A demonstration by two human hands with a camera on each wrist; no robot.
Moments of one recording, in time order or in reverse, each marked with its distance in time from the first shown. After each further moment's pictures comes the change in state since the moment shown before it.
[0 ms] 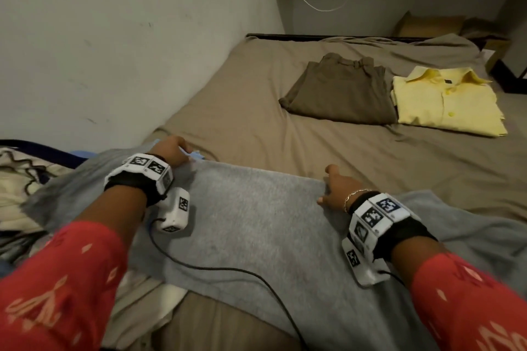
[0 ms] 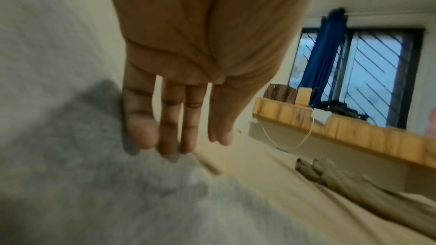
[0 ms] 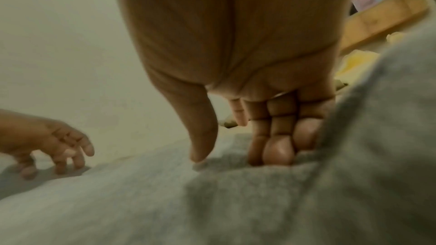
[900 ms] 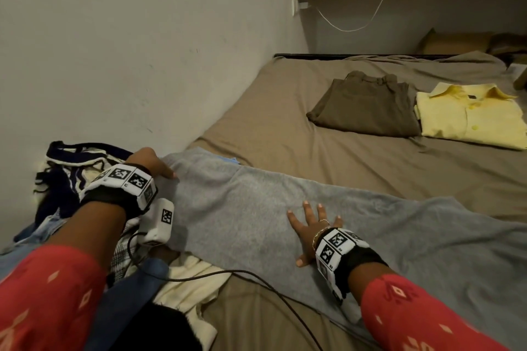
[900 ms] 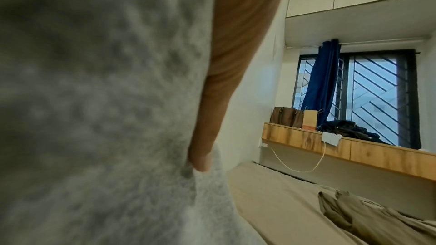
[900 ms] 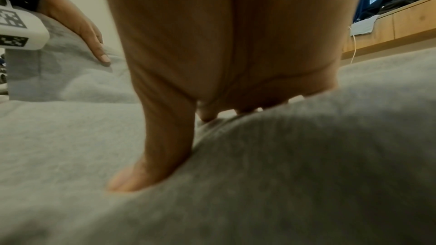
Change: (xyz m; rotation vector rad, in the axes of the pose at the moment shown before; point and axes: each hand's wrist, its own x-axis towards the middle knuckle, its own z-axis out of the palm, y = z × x) left_hand -0.076 -0.058 -0.091 0.095 0.065 -0.317; right_hand -0.036 -0.072 0.082 -0.384 -0.287 -0.209
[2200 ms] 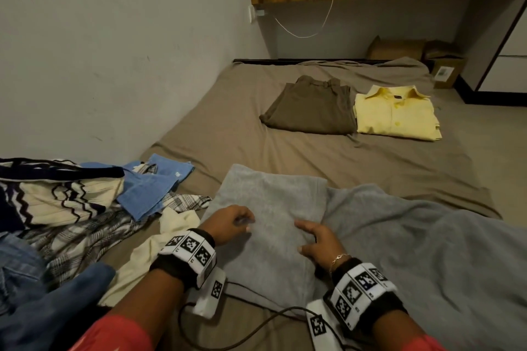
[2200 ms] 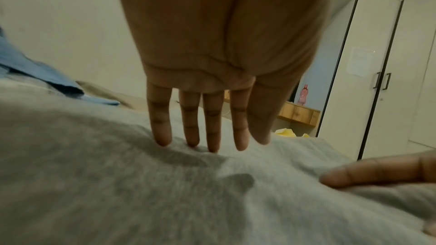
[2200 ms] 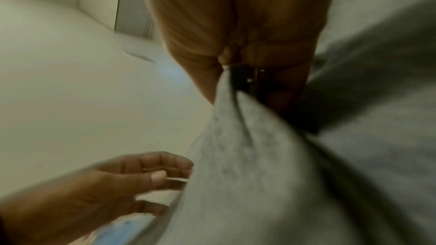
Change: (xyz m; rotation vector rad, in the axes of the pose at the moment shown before) left_hand -0.138 0.098 0.159 -0.100 -0.388 0.811; right_hand -0.088 0.085 0.048 1.305 0.429 -0.043
